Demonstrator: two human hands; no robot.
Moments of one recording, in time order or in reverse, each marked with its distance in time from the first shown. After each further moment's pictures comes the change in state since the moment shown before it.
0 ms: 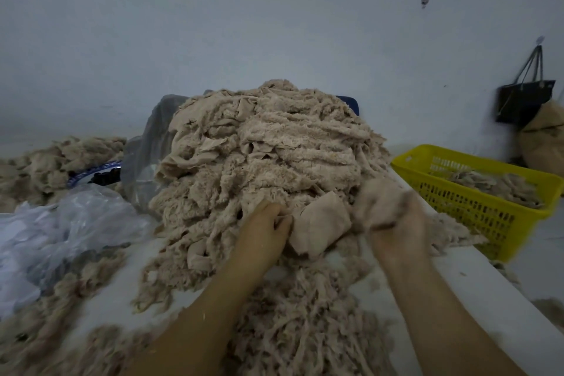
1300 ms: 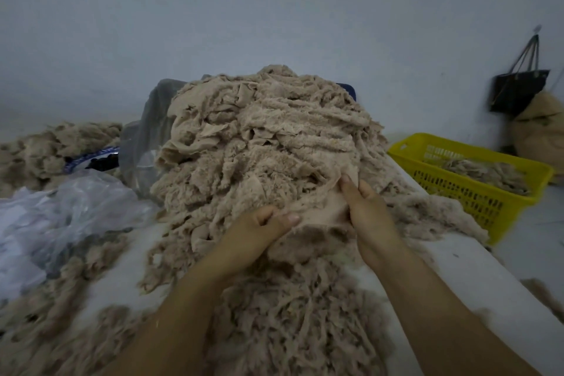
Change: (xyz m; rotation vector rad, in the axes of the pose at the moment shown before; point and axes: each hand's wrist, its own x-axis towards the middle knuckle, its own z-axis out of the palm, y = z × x) left_hand -0.039 0.004 -0.042 -0.573 -0.304 -0.141; right_hand -0.033 0.017 0.032 -0.753 -0.092 0.049
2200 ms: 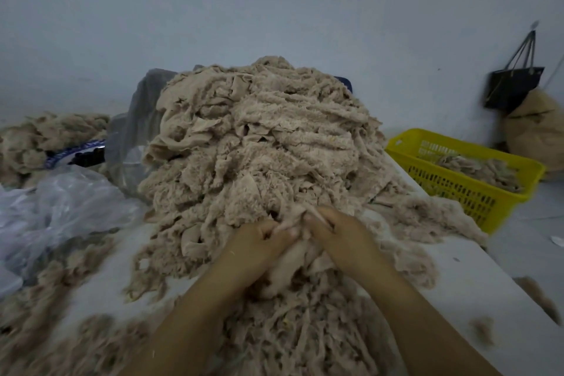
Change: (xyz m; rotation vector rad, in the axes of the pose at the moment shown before) left_hand 0.002 -0.008 0.016 0.089 0.081 -0.139; right_hand -0.007 0.030 0.000 -0.698 -0.287 -0.257
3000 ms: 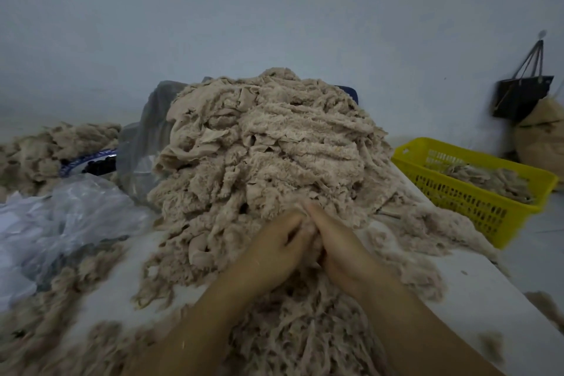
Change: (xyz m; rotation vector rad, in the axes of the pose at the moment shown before) left_hand 0.010 0.012 0.010 0.254 -0.044 0.460; right_hand 0.013 -0.026 0.018 0.714 -0.112 0.325
